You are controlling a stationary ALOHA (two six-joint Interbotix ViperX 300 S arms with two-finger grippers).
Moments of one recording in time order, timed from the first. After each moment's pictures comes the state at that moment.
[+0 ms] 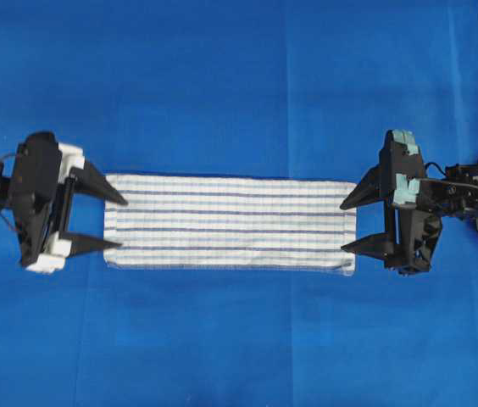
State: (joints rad) left arm -0.13 -0.30 1.15 -0.05 -0.31 -0.13; right arm 0.13 -0.37 1.13 0.26 -0.02 0.23
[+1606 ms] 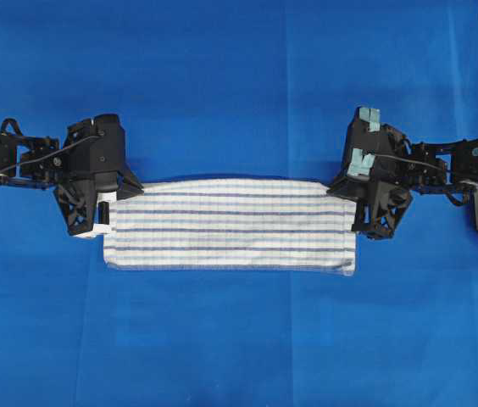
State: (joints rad) left arm 0.03 -0.02 1.01 -0.04 -0.14 -0.03; right arm -0.04 -0.12 1.10 0.16 -0.10 0.23
